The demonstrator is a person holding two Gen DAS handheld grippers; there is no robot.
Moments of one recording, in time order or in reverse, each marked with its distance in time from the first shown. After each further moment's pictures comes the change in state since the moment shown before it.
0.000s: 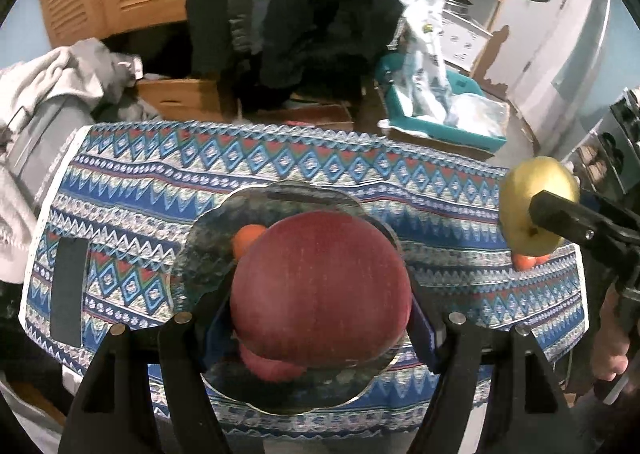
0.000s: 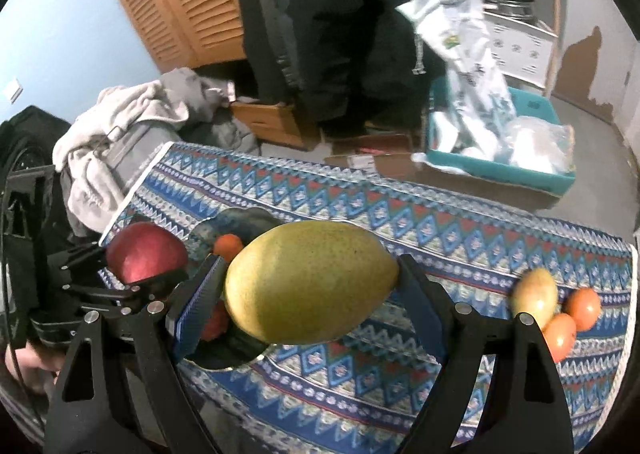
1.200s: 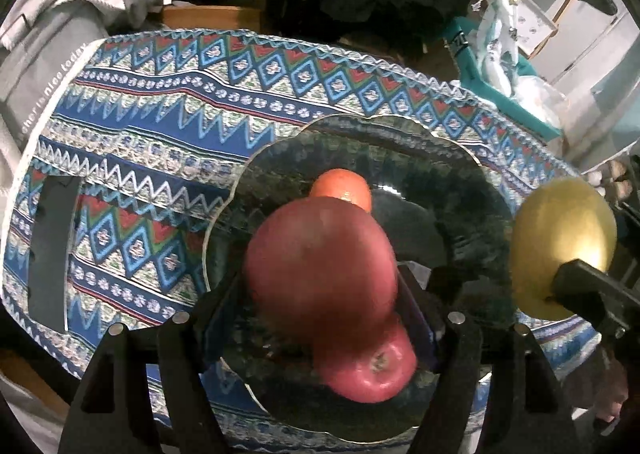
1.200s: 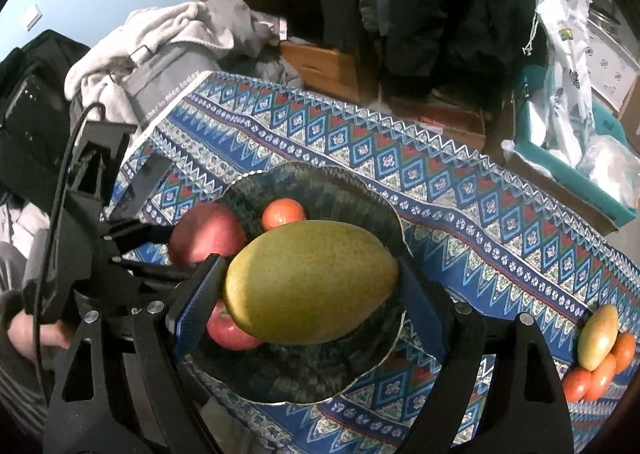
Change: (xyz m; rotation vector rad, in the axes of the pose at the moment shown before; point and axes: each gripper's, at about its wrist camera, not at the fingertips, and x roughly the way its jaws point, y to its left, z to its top) left arm 0.079 0.080 -0.015 -0.116 0.170 0.020; right arm 0.101 0.081 -0.005 -0.159 0.177 0.068
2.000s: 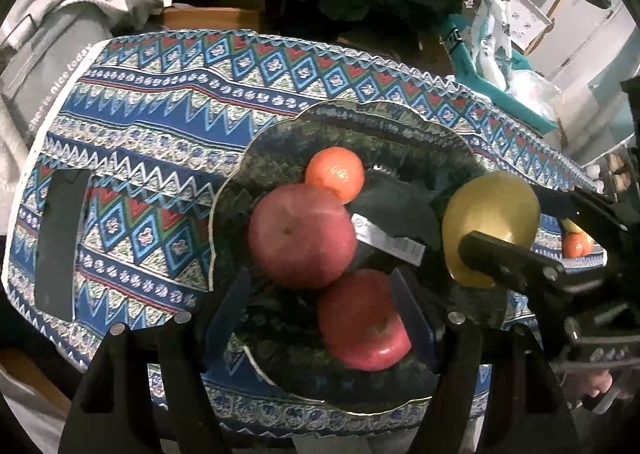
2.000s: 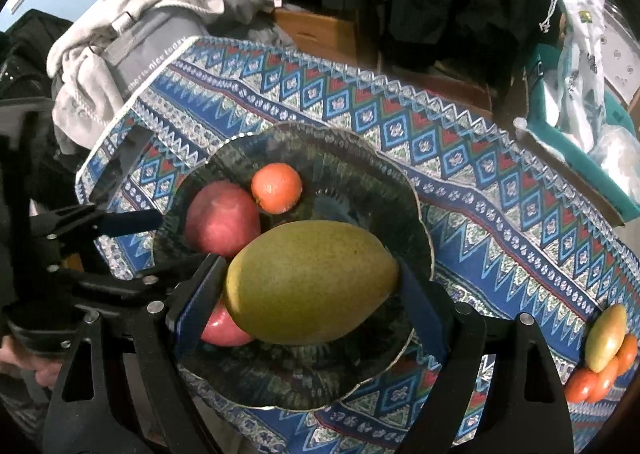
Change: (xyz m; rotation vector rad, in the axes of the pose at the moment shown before) left arm -0.013 0.001 -0.015 0.014 -0.002 0.010; right arm 0.044 0.001 0.000 -0.002 0.113 -0.022
